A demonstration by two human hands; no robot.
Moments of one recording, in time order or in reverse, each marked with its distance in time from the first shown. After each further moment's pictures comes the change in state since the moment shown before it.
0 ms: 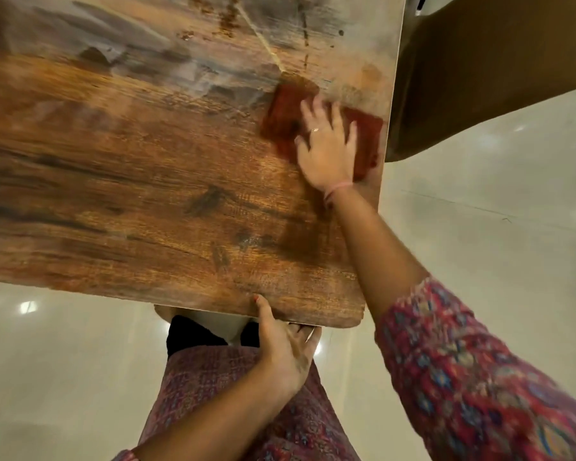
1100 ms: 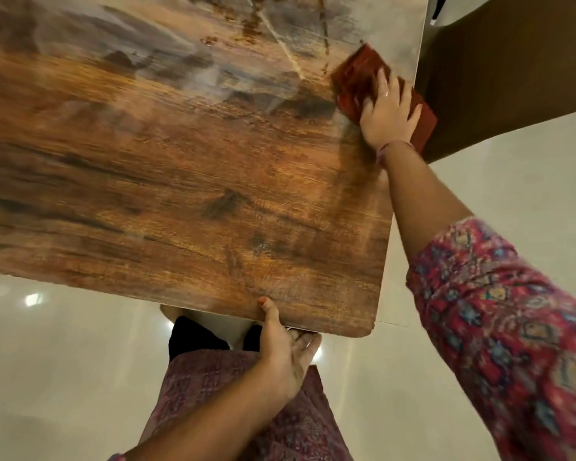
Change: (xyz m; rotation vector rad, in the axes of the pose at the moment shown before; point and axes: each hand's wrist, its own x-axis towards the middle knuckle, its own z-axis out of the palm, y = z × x) left_hand 0.003 0.018 -0.005 0.051 0.098 -0.022; right_hand 0.071 0.048 -0.032 -0.001 0.004 0.255
